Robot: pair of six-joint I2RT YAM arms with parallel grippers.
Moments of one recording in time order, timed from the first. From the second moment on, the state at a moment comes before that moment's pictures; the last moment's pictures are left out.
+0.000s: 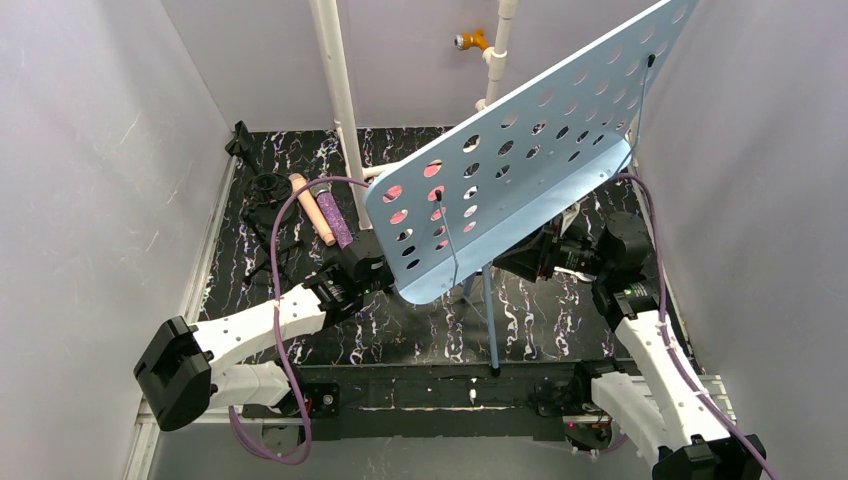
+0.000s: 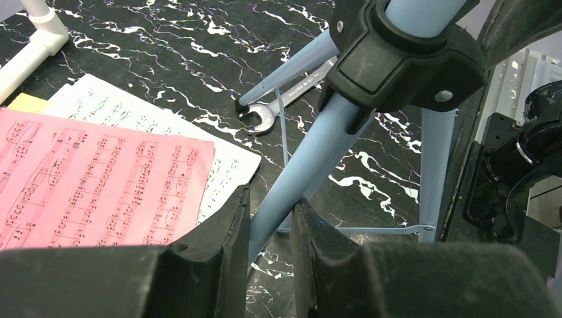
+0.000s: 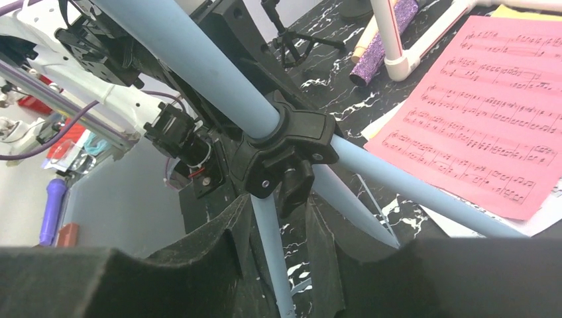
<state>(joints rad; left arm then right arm) -0.89 1.18 0.72 0.25 0.16 -0.04 0.22 0.78 0.64 0.04 -1.07 0.40</state>
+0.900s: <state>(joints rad) -0.90 1.18 0.72 0.25 0.19 -0.07 0.21 0.72 0.72 -0.25 -1.16 -0.84</state>
